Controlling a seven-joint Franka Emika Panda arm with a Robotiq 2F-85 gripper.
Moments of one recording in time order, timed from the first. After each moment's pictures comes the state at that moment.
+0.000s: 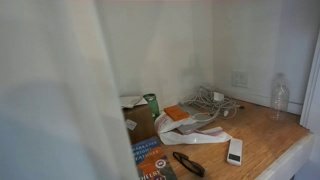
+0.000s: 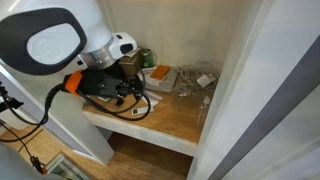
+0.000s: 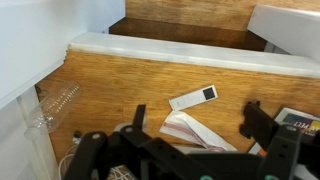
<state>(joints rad) -0.01 -0.88 -0.14 -2.77 -0.12 2.07 -0.32</state>
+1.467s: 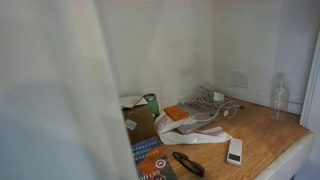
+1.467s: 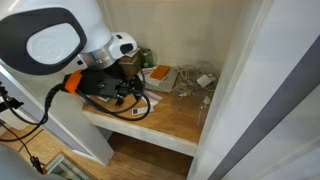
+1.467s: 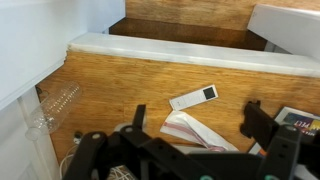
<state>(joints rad) -0.01 -0.88 -0.14 -2.77 -0.12 2.07 -0.32</state>
